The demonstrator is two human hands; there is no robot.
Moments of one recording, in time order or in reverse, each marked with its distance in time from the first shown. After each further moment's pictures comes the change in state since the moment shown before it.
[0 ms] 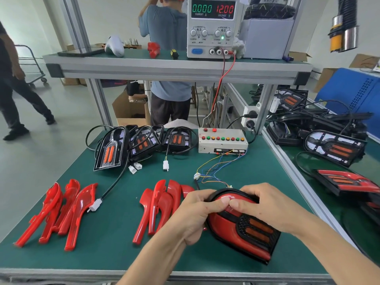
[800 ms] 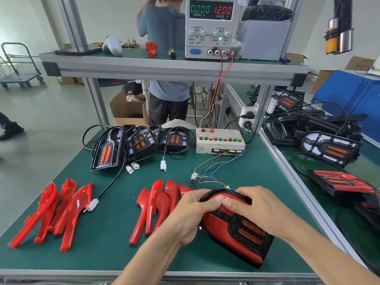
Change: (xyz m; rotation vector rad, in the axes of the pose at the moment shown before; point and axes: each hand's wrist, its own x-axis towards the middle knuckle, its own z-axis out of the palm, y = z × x) left_hand 0.005 -0.006 -0.008 0.006 -0.023 0.026; right_hand 0.002 0.005 0.015 -0.075 0.115 -0.025
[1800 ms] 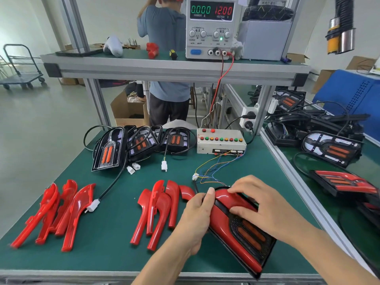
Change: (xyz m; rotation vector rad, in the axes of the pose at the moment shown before) left_hand 0.002 -0.019 0.014 0.172 0.306 -0.023; right_hand -0.007 0.008 -0.004 -0.119 0.091 -0.307
